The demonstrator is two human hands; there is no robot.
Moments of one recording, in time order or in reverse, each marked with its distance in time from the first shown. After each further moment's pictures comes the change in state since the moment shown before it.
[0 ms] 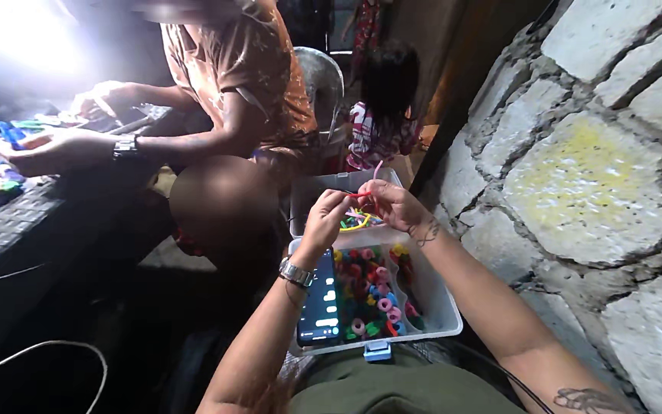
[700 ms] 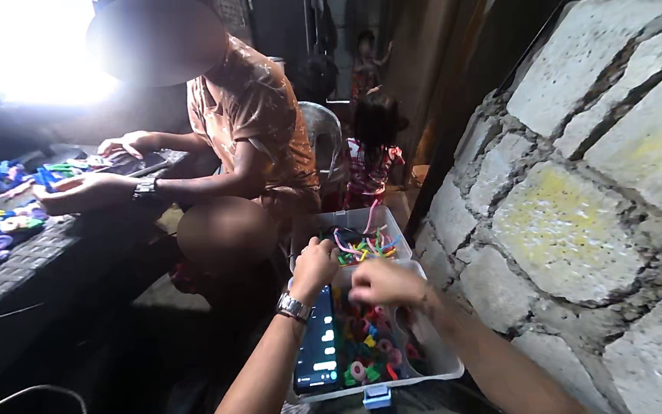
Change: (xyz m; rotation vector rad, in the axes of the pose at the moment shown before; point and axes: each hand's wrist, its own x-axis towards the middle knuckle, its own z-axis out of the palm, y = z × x) left_hand 0.009 -0.001 -0.008 0.740 -0.161 -0.425; right_hand -0.034 -0.016 0.044 -1.211 -0.402 0.200
